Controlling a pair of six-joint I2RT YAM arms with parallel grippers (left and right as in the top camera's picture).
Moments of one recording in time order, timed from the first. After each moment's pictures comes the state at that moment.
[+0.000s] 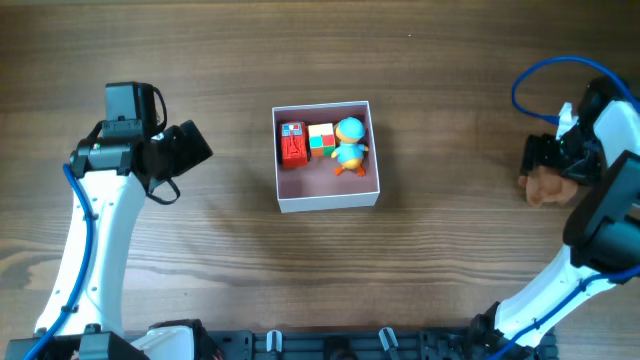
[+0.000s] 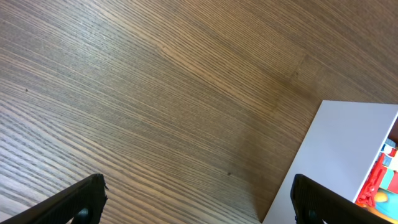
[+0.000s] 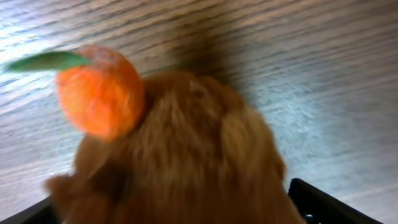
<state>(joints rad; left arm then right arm) 0.06 1.40 1.13 -0.91 0.01 -0.49 -0.47 2.06 1.45 -0.98 0.09 -0.17</state>
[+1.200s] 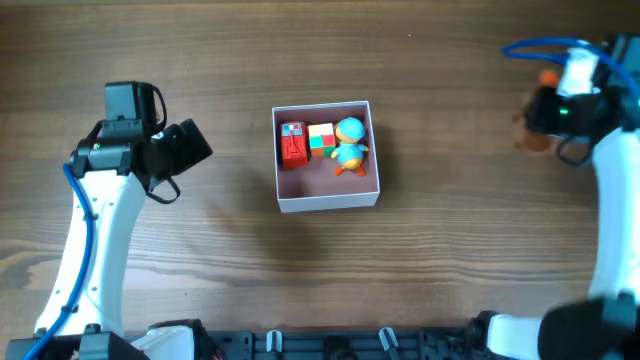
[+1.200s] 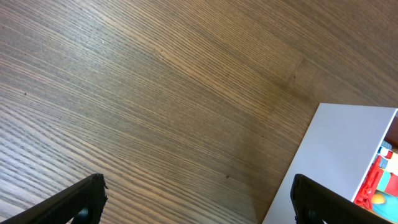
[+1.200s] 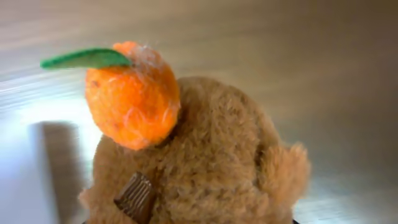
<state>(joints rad) 0.06 1.40 1.13 -0.90 0.01 -0.49 -0.23 1.51 1.45 -0.98 -0.09 -0.05</state>
